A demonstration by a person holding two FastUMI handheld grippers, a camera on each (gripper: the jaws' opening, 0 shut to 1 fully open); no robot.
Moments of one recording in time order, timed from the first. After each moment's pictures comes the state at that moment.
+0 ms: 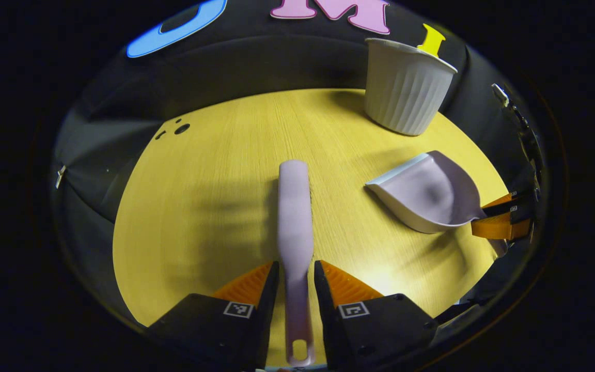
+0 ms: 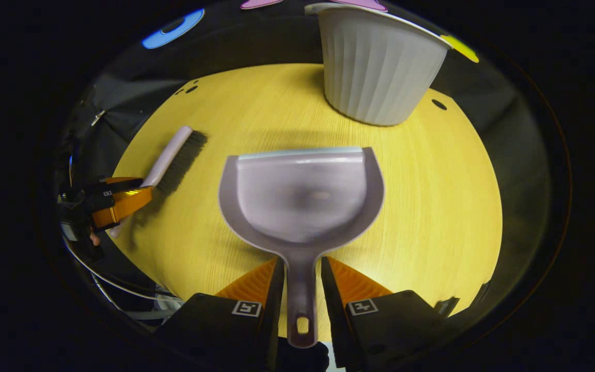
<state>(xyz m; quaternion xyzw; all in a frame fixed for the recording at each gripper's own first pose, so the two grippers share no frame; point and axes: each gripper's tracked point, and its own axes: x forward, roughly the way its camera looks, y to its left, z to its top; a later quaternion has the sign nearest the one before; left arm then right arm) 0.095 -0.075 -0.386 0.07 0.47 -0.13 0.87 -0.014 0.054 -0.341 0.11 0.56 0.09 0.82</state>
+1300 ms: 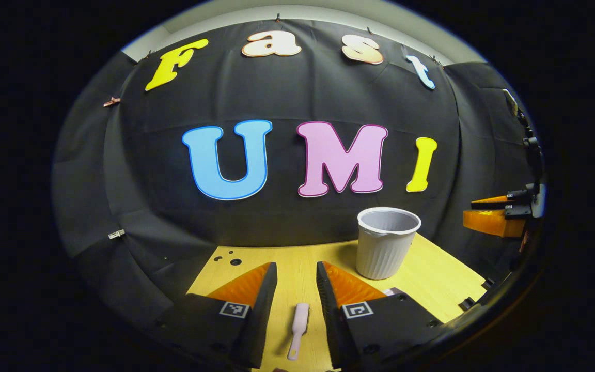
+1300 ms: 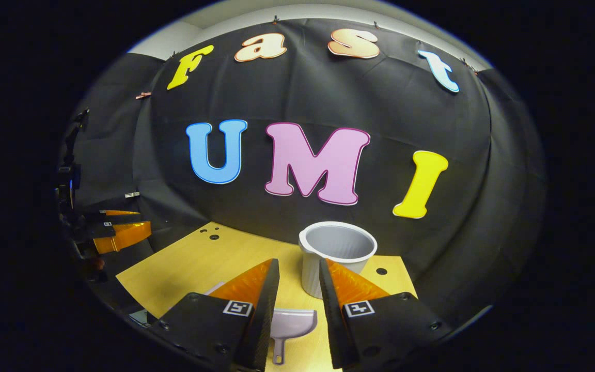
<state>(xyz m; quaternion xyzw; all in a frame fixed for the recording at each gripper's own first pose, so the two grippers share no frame) 0.078 -0.084 -0.052 0.02 0.12 -0.06 0.99 0.047 -0.043 -0.007 0.06 0.14 0.05 0.99</state>
